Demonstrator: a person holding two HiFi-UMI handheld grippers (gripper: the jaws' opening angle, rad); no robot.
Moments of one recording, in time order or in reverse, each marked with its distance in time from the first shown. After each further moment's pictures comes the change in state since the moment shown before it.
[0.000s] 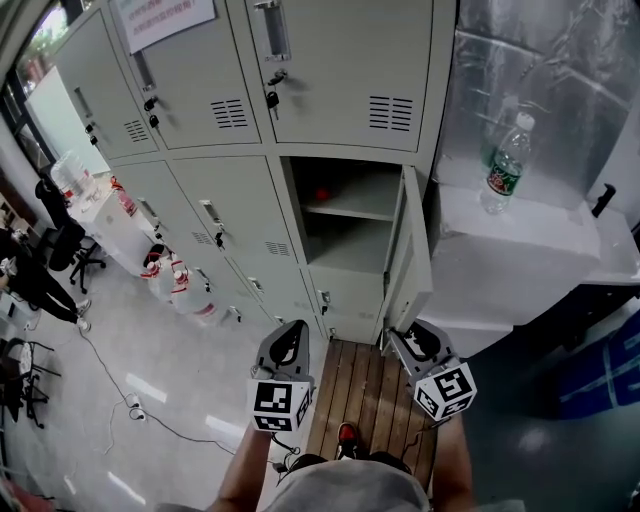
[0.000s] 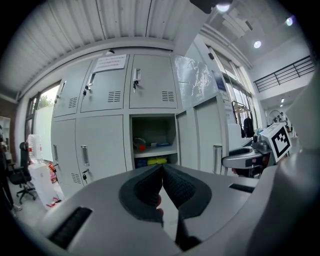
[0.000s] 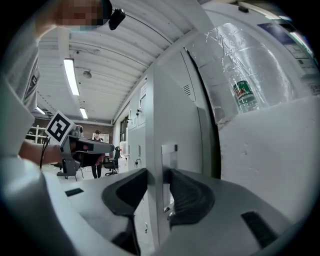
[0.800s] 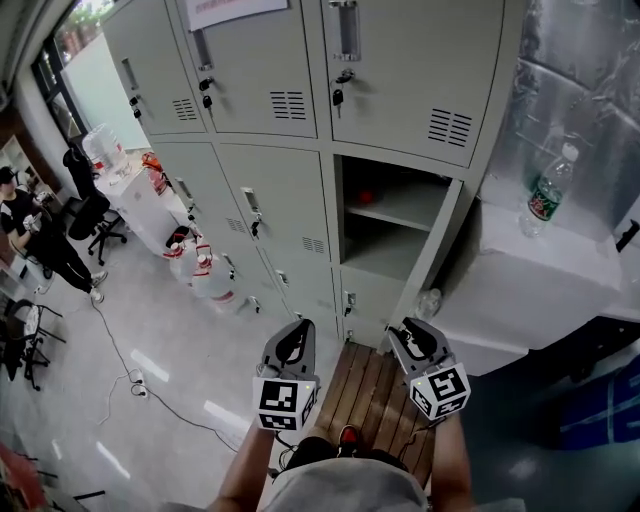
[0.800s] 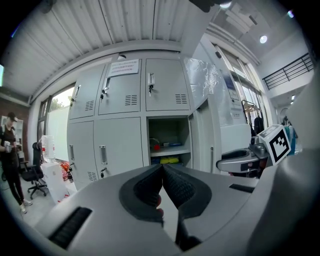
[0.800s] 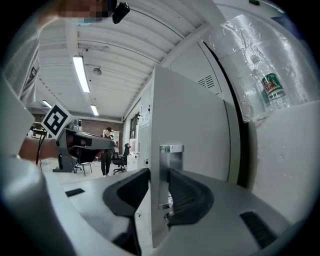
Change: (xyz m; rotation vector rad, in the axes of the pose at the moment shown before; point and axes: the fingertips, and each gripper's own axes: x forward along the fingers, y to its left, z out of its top) left arm -0.029 0.044 -0.004 -0.024 -0.006 0.113; right arm 0.054 0.046 0.006 -0.065 0.019 0.110
